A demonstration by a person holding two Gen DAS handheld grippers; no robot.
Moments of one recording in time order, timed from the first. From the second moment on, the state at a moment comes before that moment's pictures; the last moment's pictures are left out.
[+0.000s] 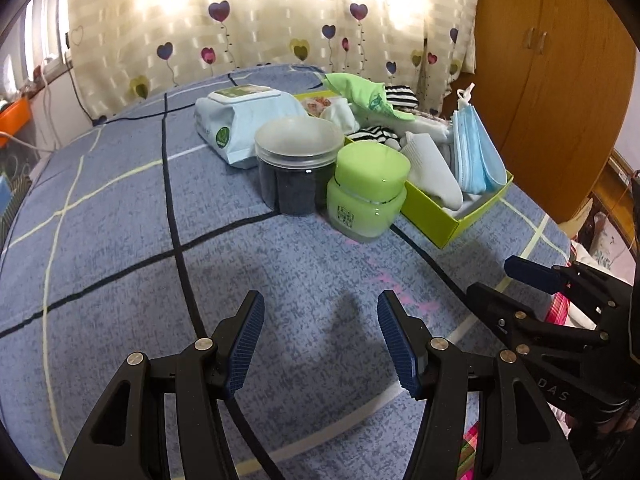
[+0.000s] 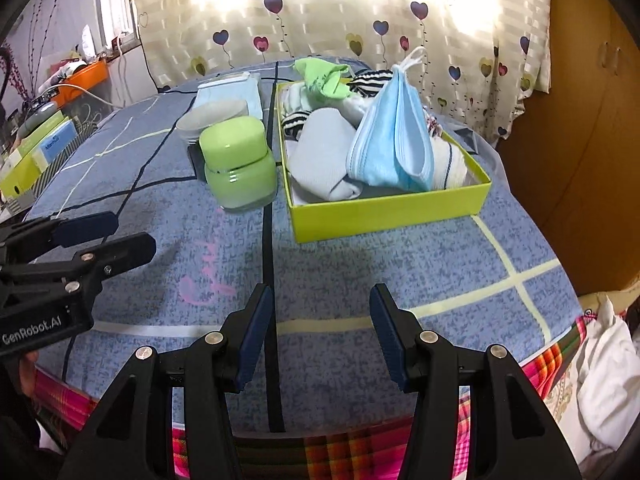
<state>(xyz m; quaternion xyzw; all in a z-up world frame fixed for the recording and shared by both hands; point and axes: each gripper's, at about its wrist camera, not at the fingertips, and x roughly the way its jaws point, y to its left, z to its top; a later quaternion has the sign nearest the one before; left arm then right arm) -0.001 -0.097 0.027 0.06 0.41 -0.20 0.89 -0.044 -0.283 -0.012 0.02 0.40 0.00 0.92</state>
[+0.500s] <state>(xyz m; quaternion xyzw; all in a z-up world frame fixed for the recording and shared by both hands) -0.001 -0.099 0.017 0.04 0.41 -0.18 0.89 -0.043 -0.285 -0.019 0.02 0.39 -0.03 0.92</state>
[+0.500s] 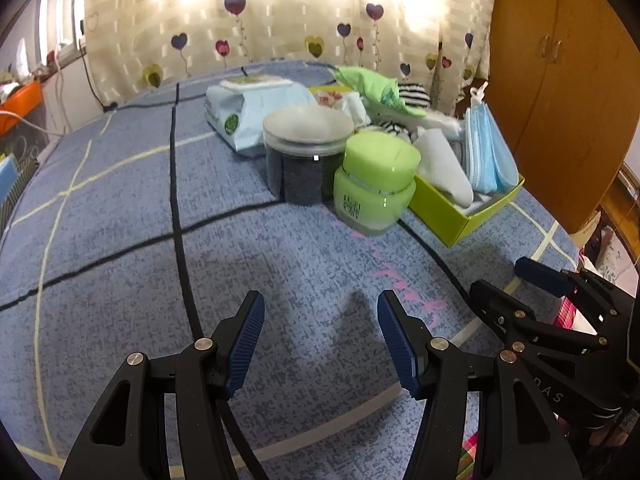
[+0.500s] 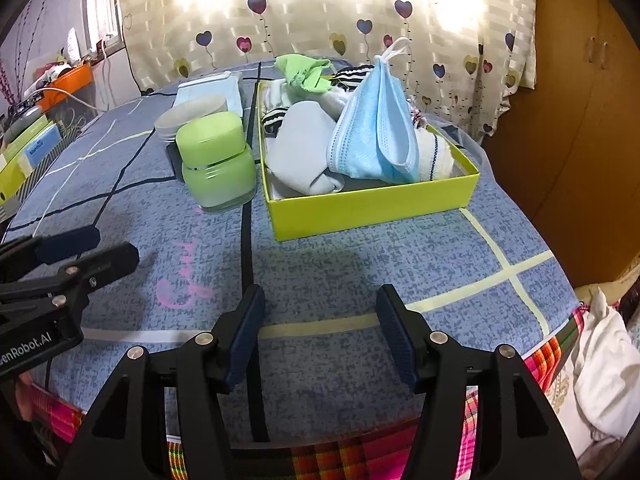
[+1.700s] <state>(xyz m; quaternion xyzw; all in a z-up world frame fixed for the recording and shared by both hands) -0.004 -0.115 0.004 0.07 0.42 -0.16 0.89 -0.044 -0.289 -0.020 0.03 0.39 -0.05 0.92</state>
